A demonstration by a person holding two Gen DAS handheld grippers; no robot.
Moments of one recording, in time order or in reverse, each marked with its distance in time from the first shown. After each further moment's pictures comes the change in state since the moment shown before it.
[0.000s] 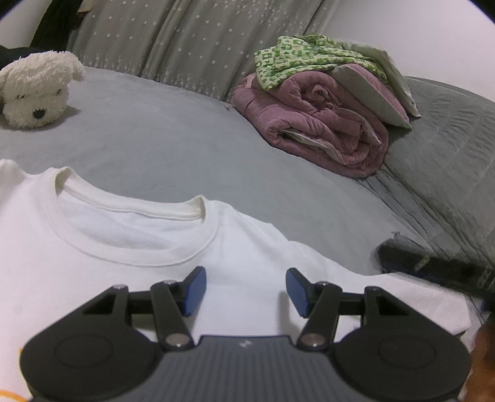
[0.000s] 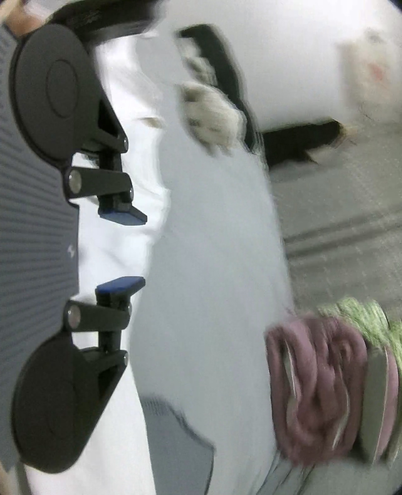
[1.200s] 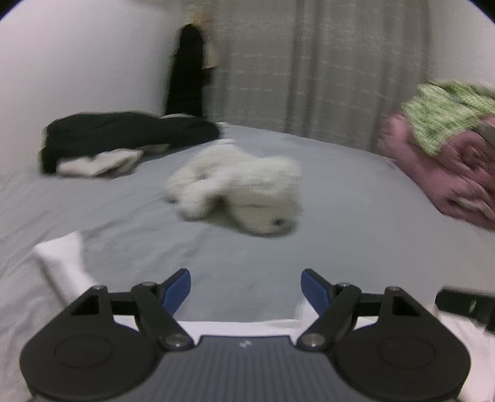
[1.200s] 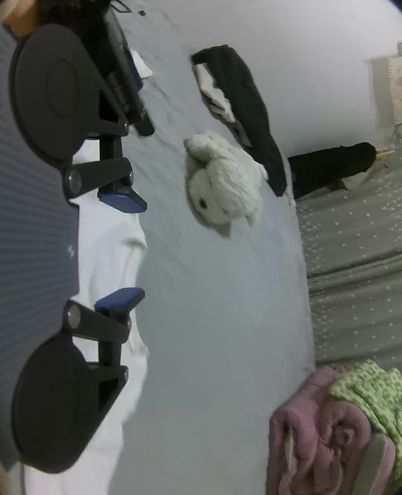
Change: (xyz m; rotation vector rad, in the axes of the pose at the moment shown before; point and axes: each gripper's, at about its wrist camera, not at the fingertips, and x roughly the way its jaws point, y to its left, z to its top) left arm -0.133 0.119 0.092 -0.031 -0.174 0.662; right arm 0.071 0.163 0.057 0.009 0.113 0.058
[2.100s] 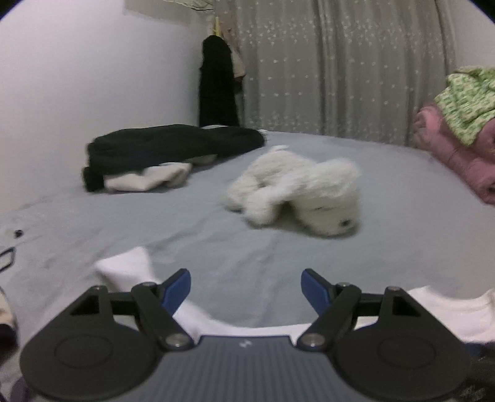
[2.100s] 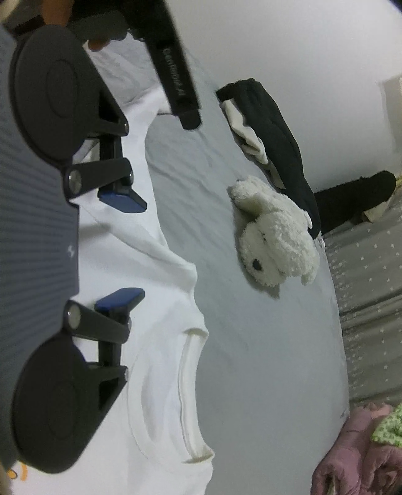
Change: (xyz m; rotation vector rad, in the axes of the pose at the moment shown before) left arm -0.005 0.042 -0.008 0.098 -0.036 0.165; right arm 0.046 0.043 -0.046 0.026 0.066 0.179
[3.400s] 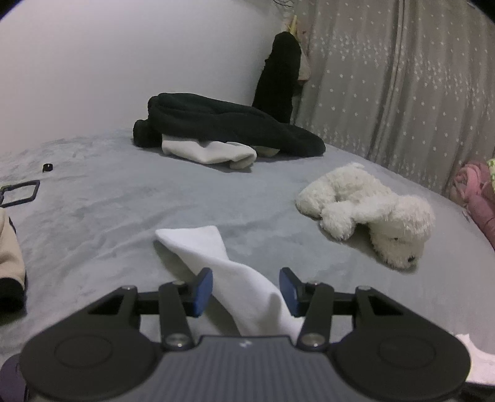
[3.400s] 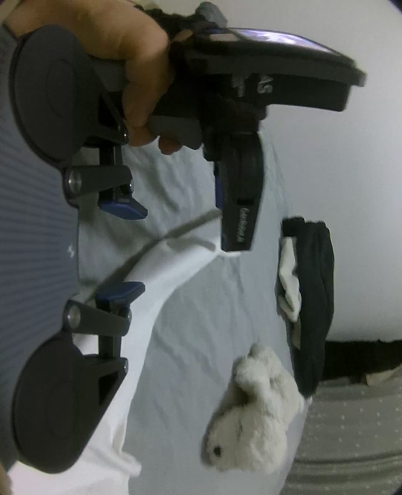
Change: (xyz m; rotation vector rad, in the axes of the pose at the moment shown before) left arm 0.028 0.098 -0.010 -0.293 0.014 0.025; right arm 0.040 0.123 -0.016 -0.478 0.089 0.350
